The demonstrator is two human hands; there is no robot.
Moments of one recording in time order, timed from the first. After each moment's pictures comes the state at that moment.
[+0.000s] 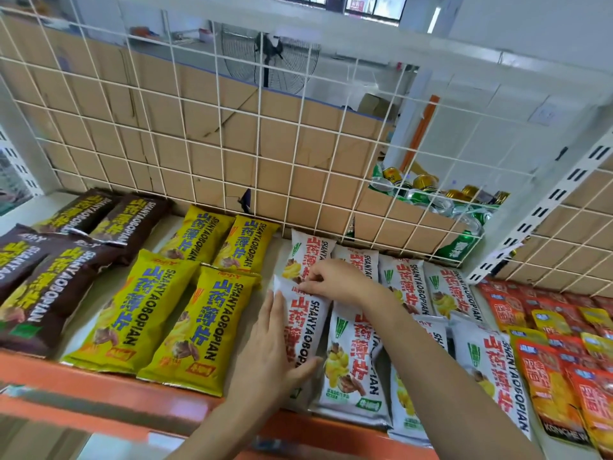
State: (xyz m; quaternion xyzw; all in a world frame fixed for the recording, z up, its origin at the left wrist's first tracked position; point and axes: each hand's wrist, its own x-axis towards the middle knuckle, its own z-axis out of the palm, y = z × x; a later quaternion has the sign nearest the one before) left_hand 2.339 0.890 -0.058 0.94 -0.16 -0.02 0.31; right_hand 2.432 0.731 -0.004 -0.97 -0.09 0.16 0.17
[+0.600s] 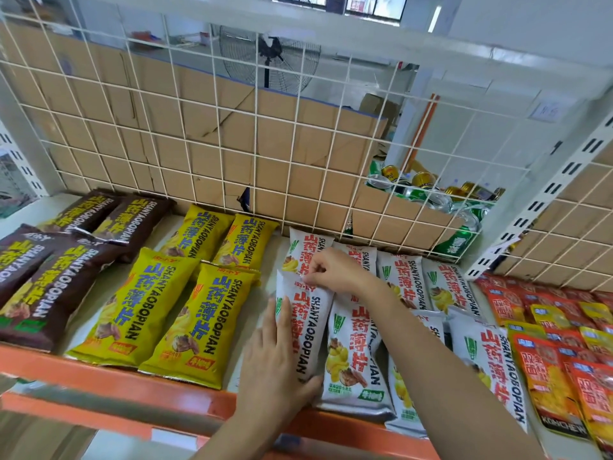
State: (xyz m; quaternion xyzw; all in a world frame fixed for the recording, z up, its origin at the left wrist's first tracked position) left_hand 2.320 0.881 -0.064 0.96 -0.14 -0.01 0.24; right_hand 2.436 0.725 -0.007 -0.96 -0.05 0.12 0.25
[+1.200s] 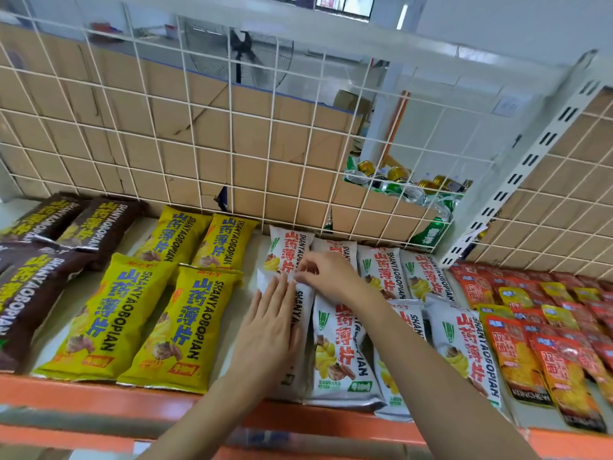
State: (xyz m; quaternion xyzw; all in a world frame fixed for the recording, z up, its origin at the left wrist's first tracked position) left_hand 2.356 0.871 -0.062 0.94 -0.26 0.09 0.17; right_hand 2.413 0.717 -0.011 -0.97 -0.02 0.04 0.23
